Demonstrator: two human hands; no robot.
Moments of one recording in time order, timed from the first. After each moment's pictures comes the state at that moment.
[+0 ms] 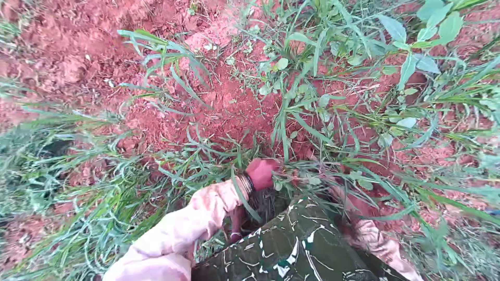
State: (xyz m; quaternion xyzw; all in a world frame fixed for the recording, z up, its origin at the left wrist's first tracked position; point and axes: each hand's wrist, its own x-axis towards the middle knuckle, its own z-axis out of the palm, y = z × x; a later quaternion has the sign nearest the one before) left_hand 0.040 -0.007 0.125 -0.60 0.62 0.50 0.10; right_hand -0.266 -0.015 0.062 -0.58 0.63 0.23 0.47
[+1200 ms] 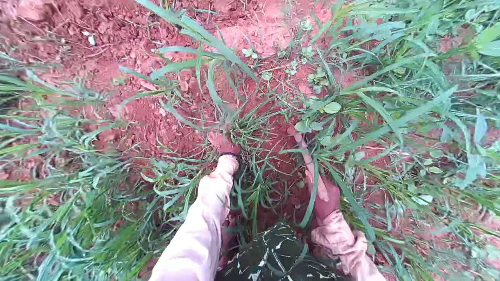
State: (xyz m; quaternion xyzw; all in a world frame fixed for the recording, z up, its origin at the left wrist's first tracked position) left_hand 0.216 -0.040 -0.033 -0.95 0.22 0.22 -0.04; right_hand -0.068 -0.109 0.060 -0.72 0.60 0.00 0.35
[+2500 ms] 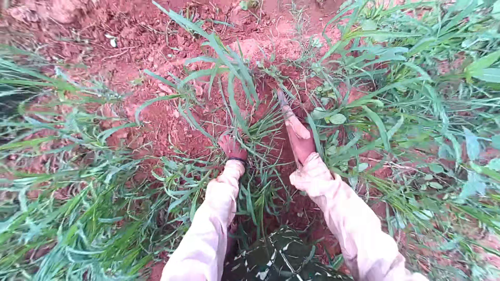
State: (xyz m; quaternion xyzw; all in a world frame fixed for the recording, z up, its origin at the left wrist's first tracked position) left_hand 0.215 -0.033 -0.031 -0.95 0.21 0.23 -0.07; right_hand 0.072 -0.186 0.056 -0.64 0.52 -0.06 0.56
